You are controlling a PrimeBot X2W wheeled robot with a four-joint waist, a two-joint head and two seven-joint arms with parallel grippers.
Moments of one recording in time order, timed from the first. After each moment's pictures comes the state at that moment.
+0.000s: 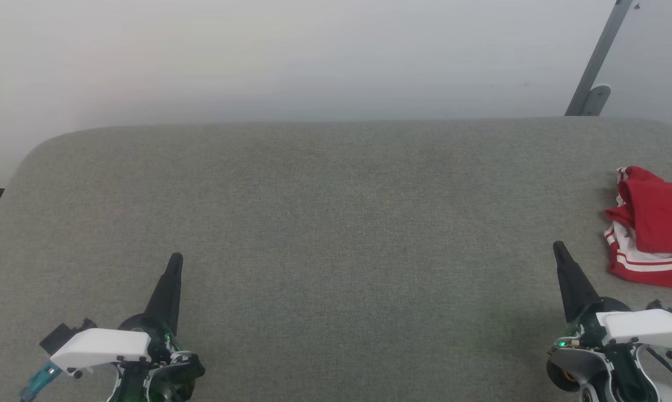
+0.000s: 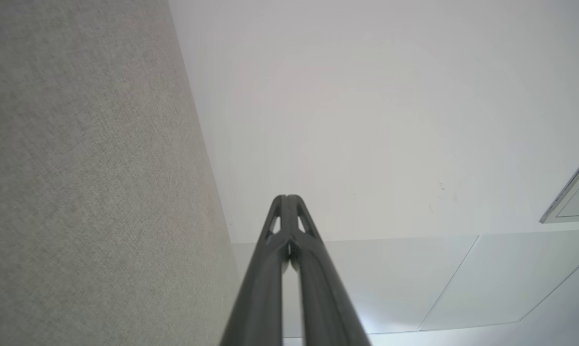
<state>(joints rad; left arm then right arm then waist) -0.10 0.05 0.11 0.25 -1.61 -0.13 0.11 -0.11 -0.05 -0.11 0.25 1.61 0.13 0.11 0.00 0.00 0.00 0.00</state>
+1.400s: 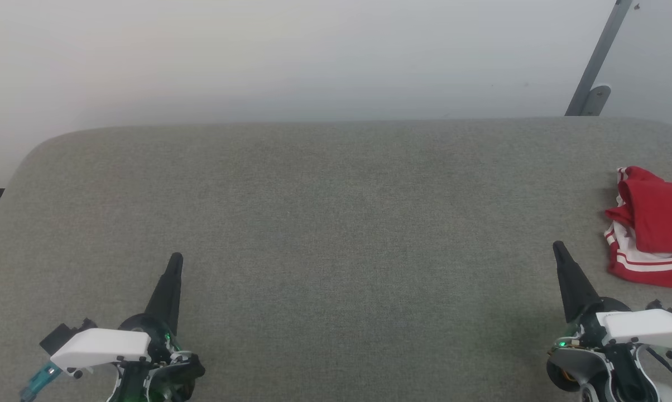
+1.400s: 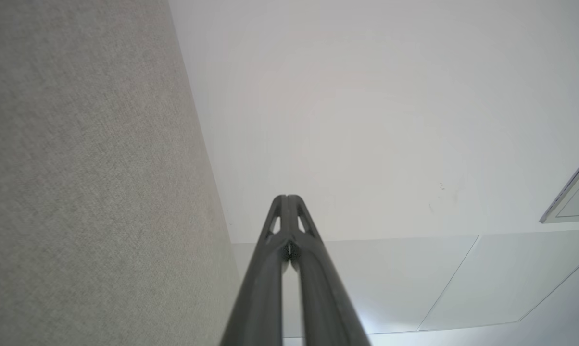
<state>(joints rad) -0.10 0.05 0.11 0.25 -1.61 -0.13 0.11 -0.11 -0.05 -0.11 0.25 1.61 0.13 0.11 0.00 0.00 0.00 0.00</state>
